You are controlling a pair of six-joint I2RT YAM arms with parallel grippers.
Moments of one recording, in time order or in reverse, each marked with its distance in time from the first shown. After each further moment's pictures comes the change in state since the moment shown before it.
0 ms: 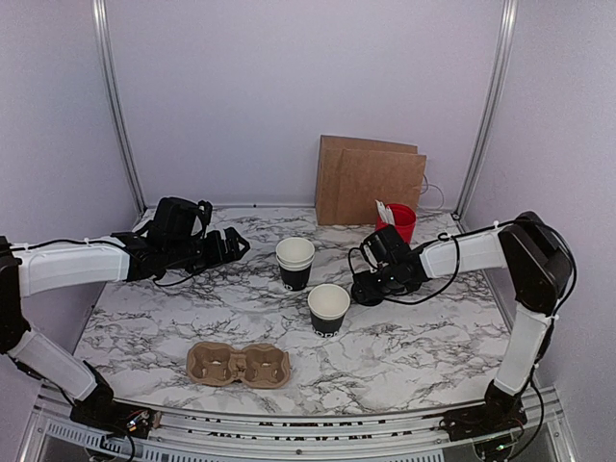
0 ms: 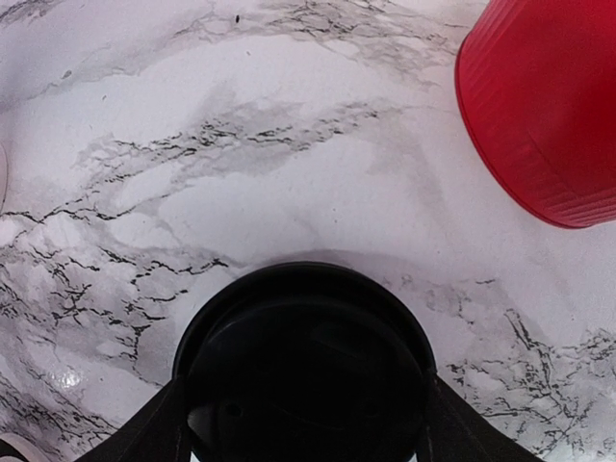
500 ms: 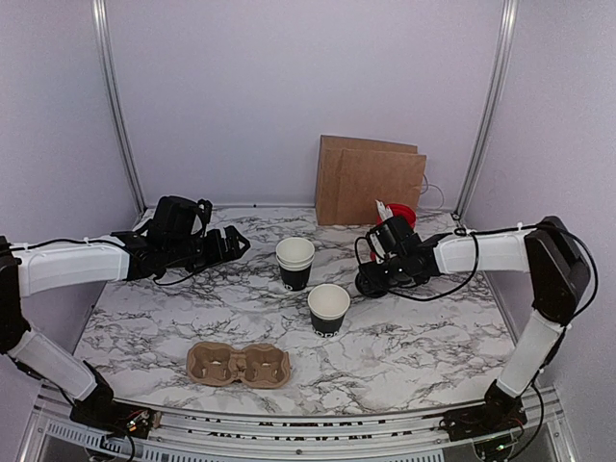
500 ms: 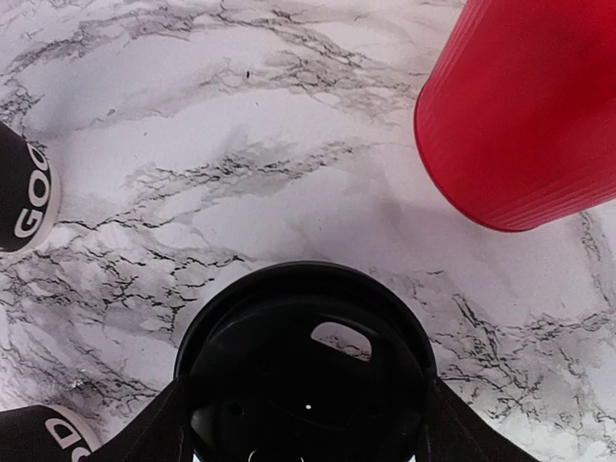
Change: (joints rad) left arm 0.000 0.000 0.009 -0.002 0.000 -0.007; right arm 0.000 -0.111 -0.005 -0.063 0.008 -0.001
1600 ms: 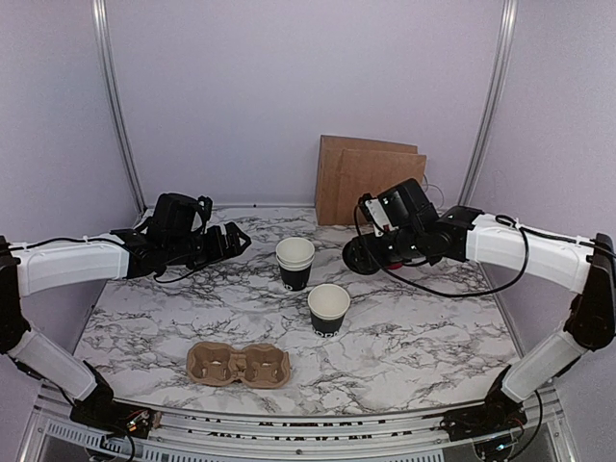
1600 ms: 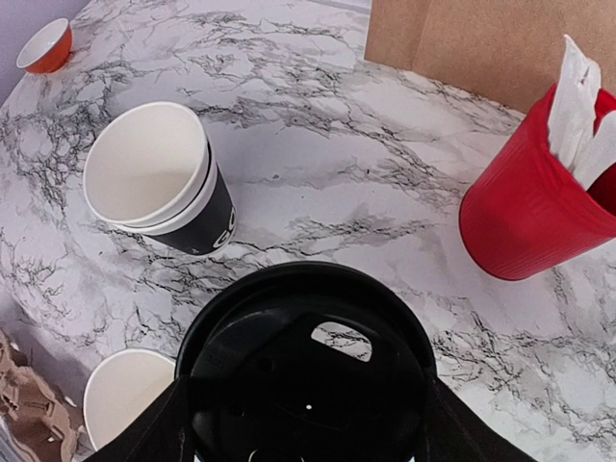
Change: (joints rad) left arm 0.000 0.000 0.017 0.000 0.004 -0.004; right arm 0.145 -0.245 0.151 -0.227 -0.002 0.000
